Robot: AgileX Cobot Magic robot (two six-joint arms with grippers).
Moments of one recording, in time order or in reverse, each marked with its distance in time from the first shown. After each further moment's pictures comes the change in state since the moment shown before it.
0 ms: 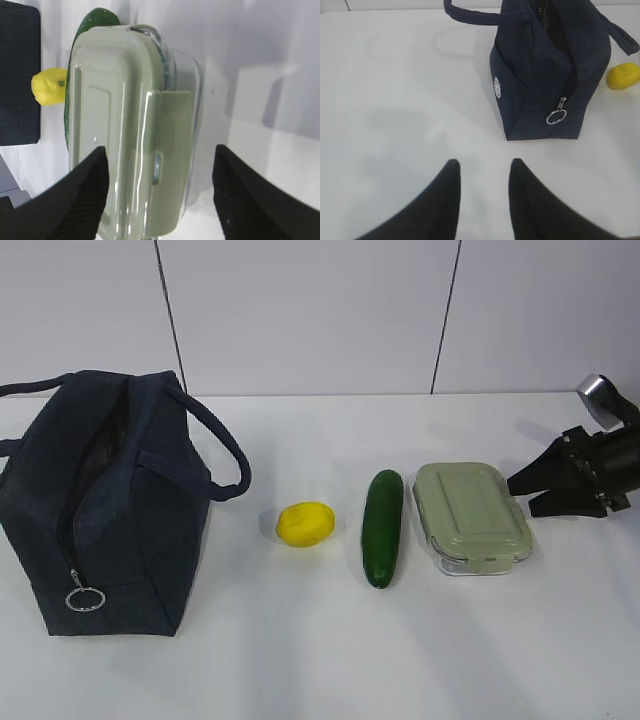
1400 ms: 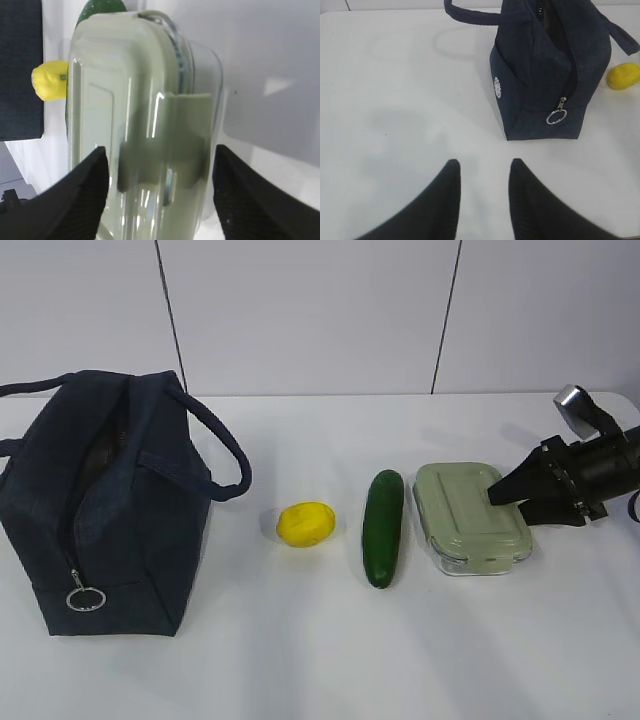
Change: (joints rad) left arm 0.000 0.000 0.000 0.000 0.000 0.000; right arm 0.044 0.035 0.000 0.019 0.000 -0.002
